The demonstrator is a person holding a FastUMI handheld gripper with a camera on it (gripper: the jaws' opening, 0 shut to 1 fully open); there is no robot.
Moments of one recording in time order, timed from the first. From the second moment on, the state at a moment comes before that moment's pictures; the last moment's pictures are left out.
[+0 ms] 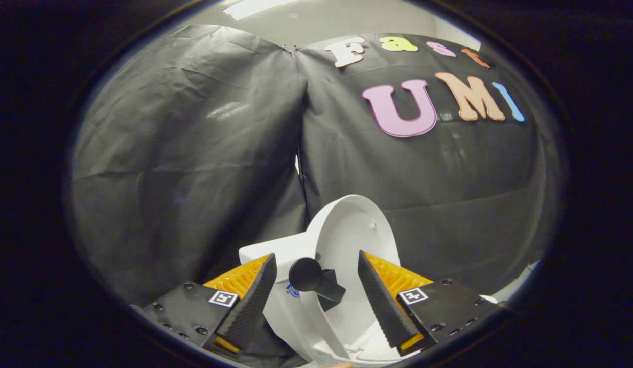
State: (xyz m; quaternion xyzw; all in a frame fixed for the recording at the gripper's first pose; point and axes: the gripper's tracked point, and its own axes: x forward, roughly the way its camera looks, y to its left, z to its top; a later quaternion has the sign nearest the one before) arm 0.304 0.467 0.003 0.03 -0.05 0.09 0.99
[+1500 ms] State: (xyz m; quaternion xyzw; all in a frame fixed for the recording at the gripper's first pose) arm 0.155 0.165 0.078 -0.07 -0.11 -0.23 0.96
